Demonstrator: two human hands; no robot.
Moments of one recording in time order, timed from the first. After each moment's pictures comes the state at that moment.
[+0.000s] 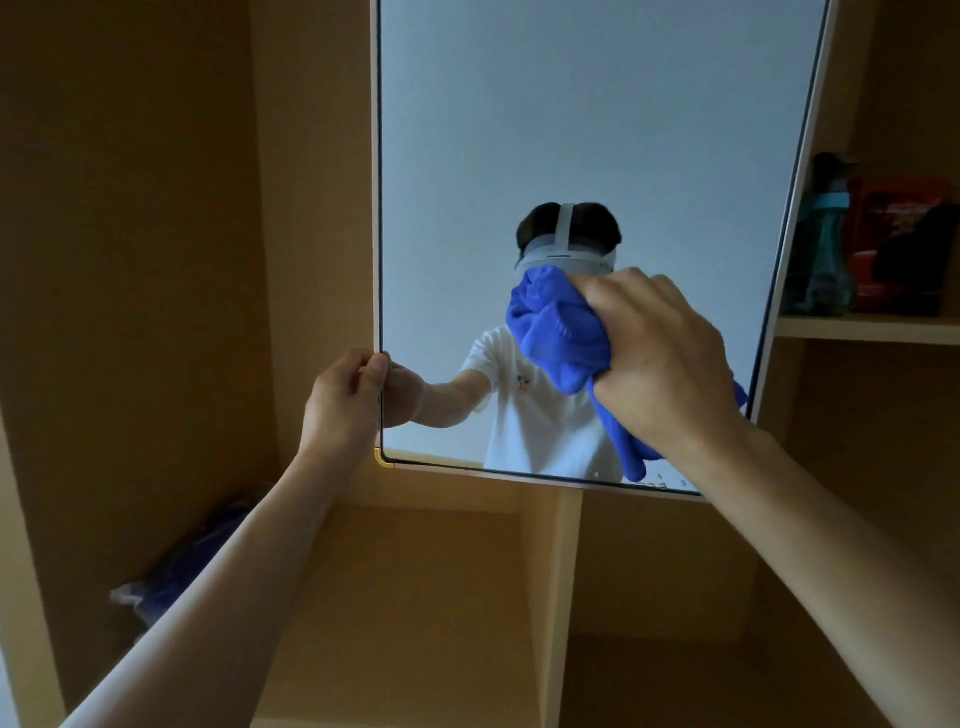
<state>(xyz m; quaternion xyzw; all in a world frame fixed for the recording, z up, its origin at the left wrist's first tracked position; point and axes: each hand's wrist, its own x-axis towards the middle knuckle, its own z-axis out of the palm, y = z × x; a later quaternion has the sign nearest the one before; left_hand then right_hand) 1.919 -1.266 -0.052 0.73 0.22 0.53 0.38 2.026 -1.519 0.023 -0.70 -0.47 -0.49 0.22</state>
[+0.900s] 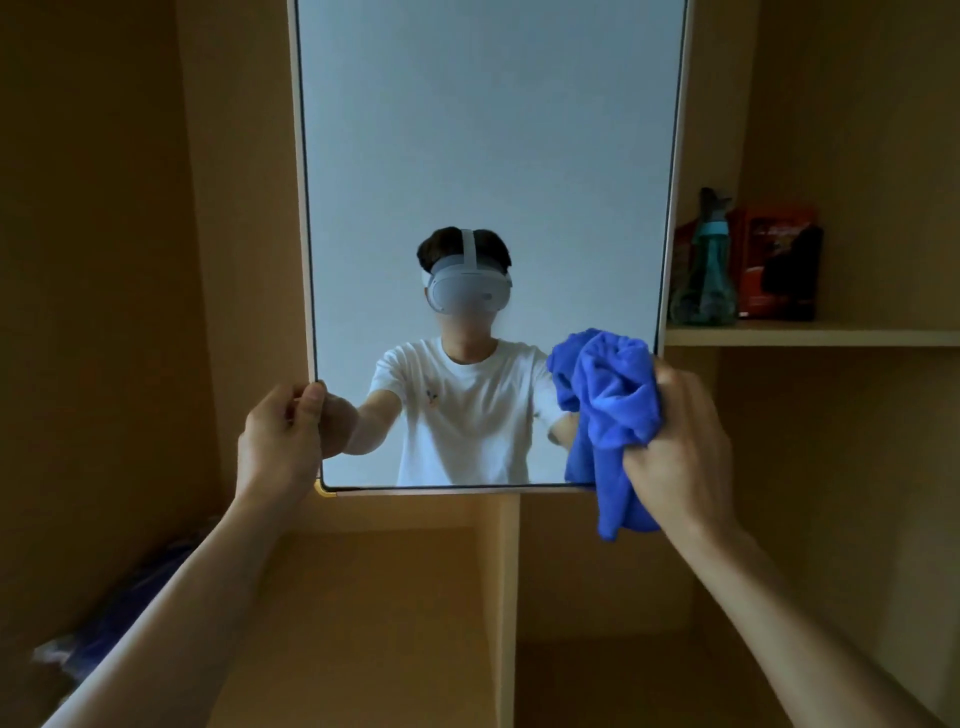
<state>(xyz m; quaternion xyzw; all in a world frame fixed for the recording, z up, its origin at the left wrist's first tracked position) 1.911 -1.274 -0.060 0.72 0.22 0.56 0.36 2.078 -1.586 -0.045 -0.74 -0.33 -0.47 0.37</state>
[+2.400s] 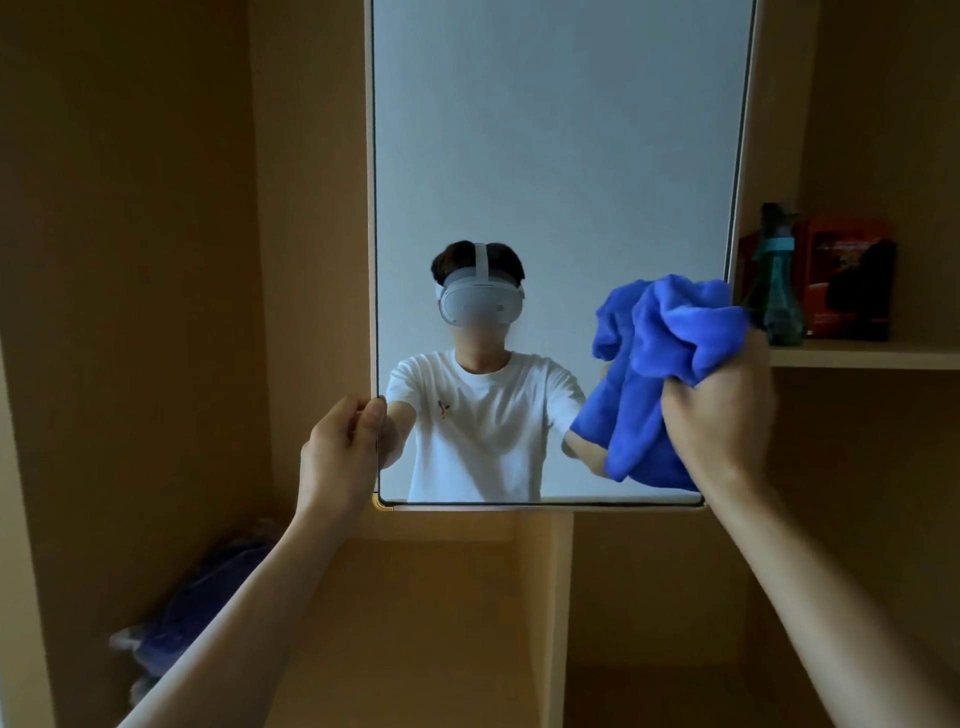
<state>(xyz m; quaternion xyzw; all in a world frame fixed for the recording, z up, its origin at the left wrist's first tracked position) 1.894 -1.283 -0.061 0.73 0.20 0.55 0.35 2.060 -1.551 -0.003 -0.65 -0.25 -0.47 0.54</state>
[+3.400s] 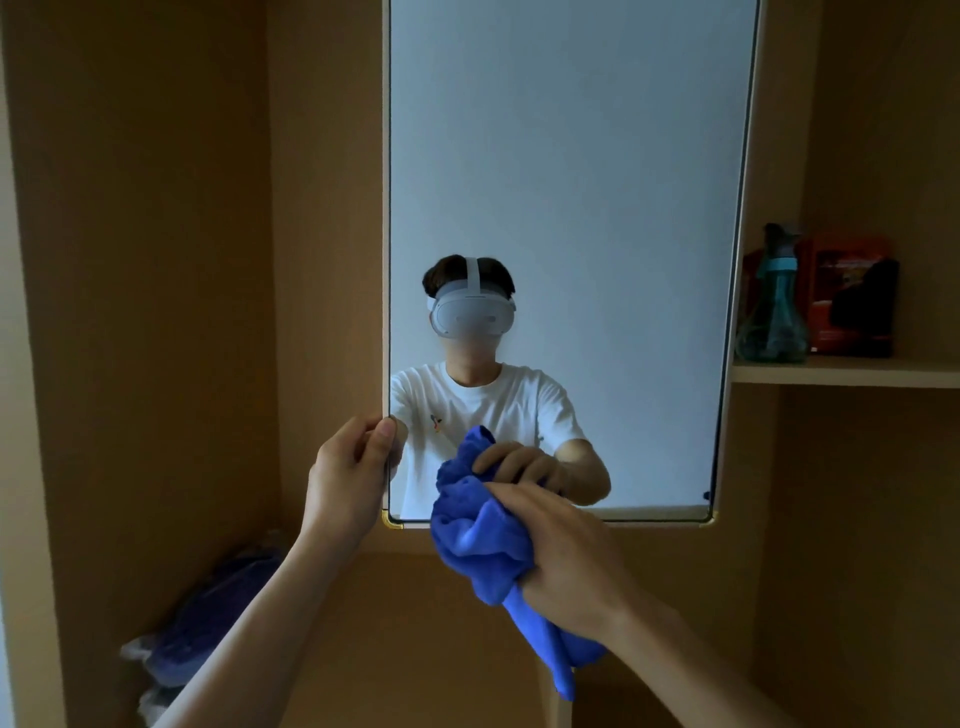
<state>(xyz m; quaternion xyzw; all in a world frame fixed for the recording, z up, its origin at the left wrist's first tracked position) 1.882 -1.290 -0.060 0.72 0.18 0.52 0.42 1.993 -1.491 -0.090 -0.71 -0.59 -0.20 0.32</state>
